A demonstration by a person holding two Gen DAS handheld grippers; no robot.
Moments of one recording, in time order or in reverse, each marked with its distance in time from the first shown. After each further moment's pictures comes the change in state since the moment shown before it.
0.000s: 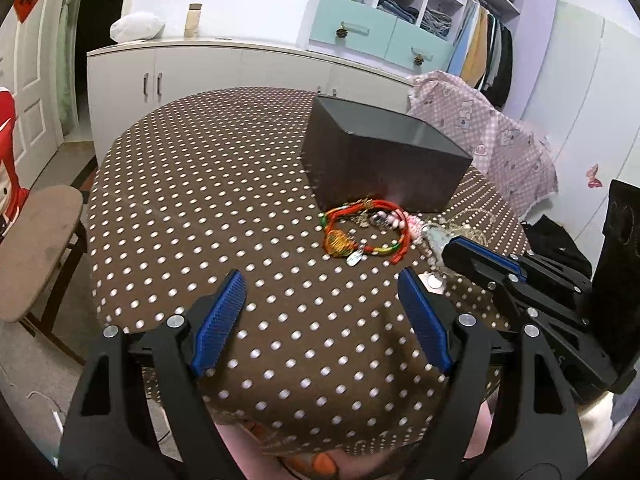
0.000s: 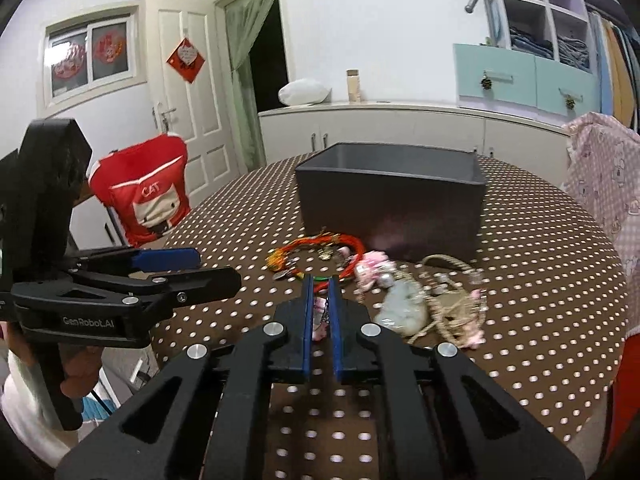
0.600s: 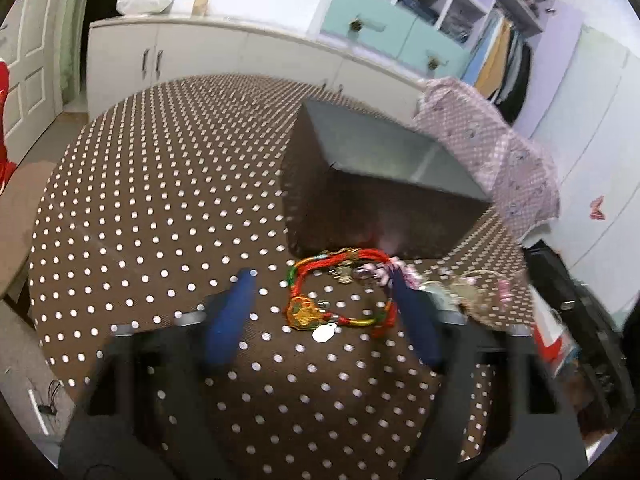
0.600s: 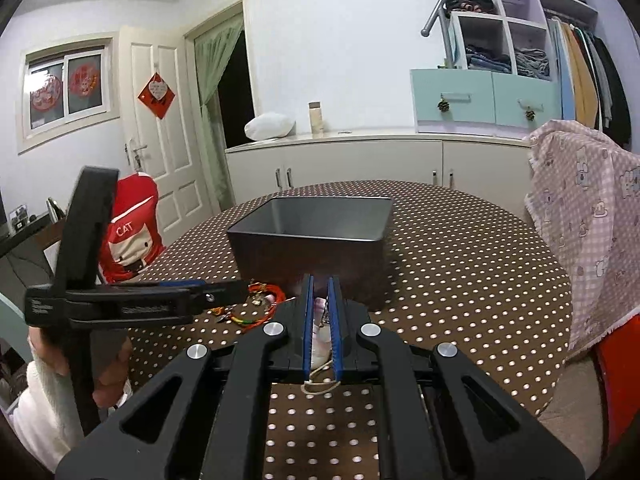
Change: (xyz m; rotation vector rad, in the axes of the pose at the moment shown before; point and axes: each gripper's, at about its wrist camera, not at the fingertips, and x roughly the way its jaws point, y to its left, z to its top) left arm 0.052 -0.011 0.030 -0.114 0.051 0.018; right arm -0.029 -0.035 0.015 0.050 -0.104 -0.093
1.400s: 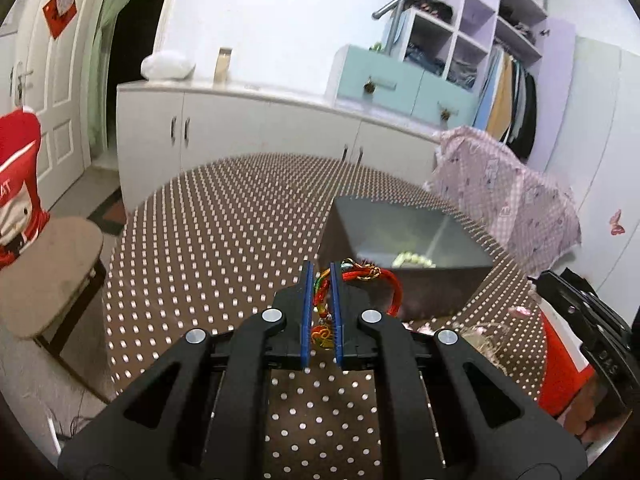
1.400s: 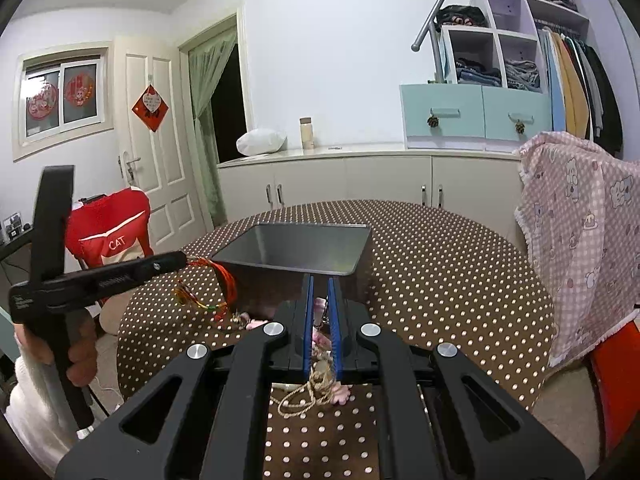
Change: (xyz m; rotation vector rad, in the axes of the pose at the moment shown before) left arm -0.060 0.001 0.017 0.064 -0.252 0.078; right arm -0.009 -0.003 0.013 -0.009 -0.062 -0.027
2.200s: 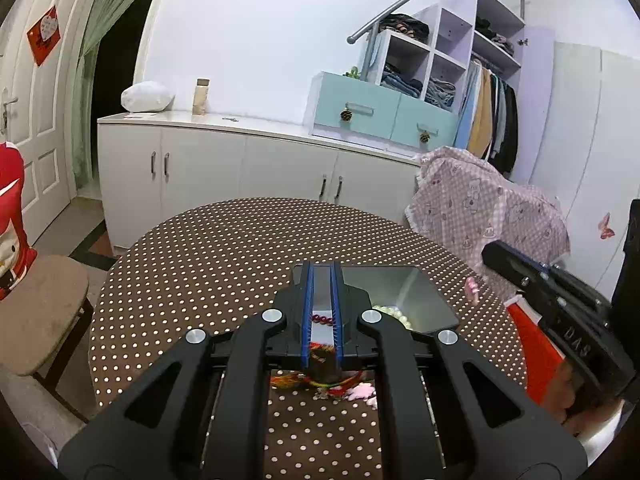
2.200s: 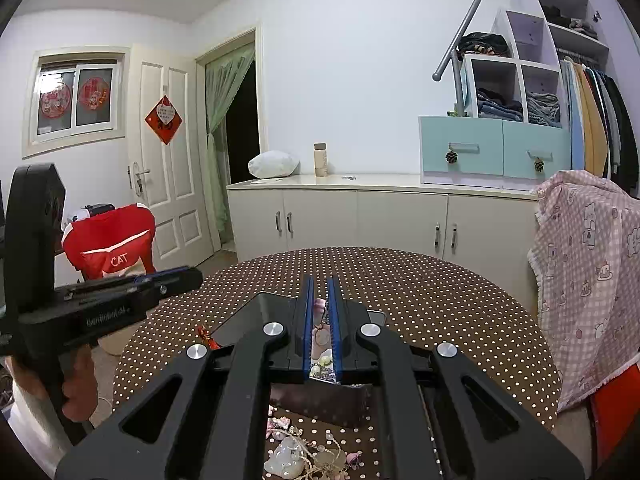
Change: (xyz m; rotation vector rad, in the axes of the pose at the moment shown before) left arm 0.011 -0.028 0.035 0.038 -0.073 -0.045; right arm 0.033 -0.001 0.047 -0.054 -0.065 0.046
